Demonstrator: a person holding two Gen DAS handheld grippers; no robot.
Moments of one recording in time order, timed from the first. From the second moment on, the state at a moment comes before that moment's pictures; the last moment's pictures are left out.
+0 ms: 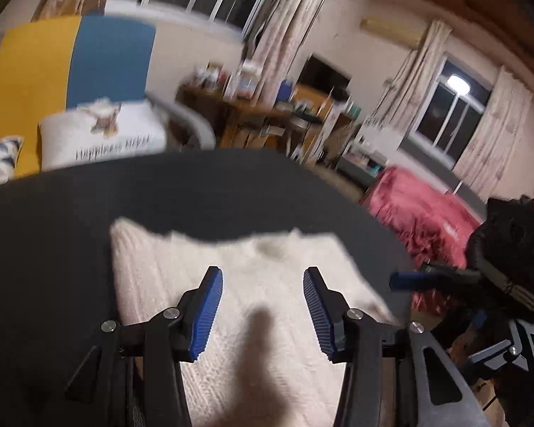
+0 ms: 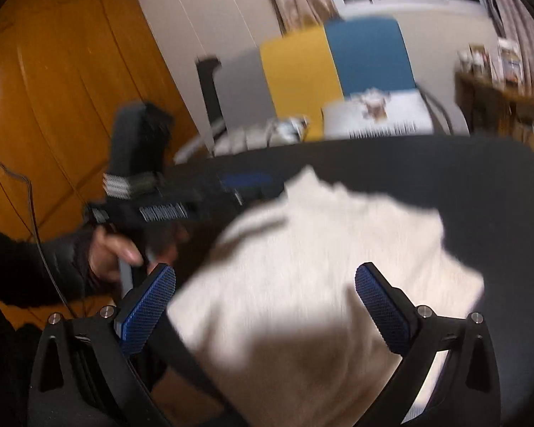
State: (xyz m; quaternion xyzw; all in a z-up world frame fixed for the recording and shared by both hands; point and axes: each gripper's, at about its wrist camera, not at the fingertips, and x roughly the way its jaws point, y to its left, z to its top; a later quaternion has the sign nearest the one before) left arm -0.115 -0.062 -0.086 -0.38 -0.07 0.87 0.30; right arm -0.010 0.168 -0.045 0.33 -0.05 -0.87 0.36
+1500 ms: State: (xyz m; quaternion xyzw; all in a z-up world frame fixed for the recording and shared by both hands) left arm -0.207 -0.049 -0.074 -0.40 -0.01 0.87 0.29; right arm -0.119 0.133 -0.102 0.42 0.01 -0.82 0.38
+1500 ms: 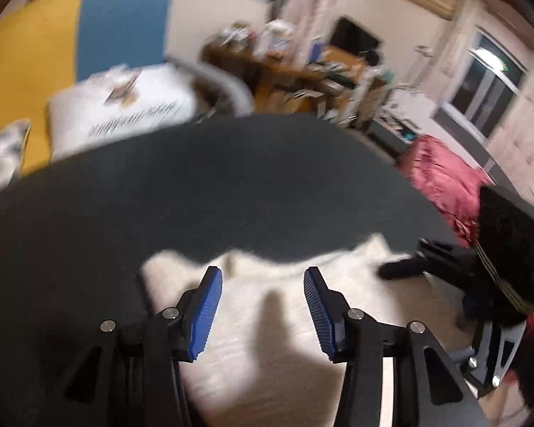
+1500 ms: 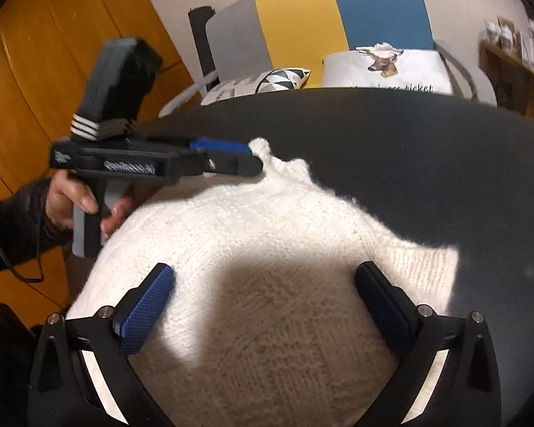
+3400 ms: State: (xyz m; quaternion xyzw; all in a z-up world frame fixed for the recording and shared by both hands) left arm -0.061 -0.035 -0.062 -0.36 -0.02 0.87 0.33; right arm 0.016 0.148 -0.103 0.38 -0.14 -0.77 0.50
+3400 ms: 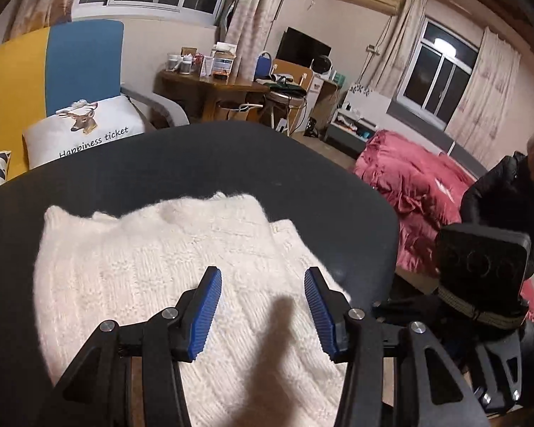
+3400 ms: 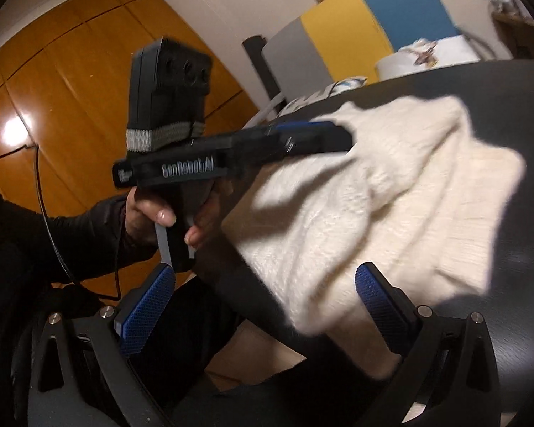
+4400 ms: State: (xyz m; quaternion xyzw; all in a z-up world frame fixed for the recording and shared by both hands) left arm -0.036 -0.091 -0.078 -0.35 -0.09 0.88 0.29; right arm 0.037 0.166 -0.058 0.36 0.01 -0.79 0.49
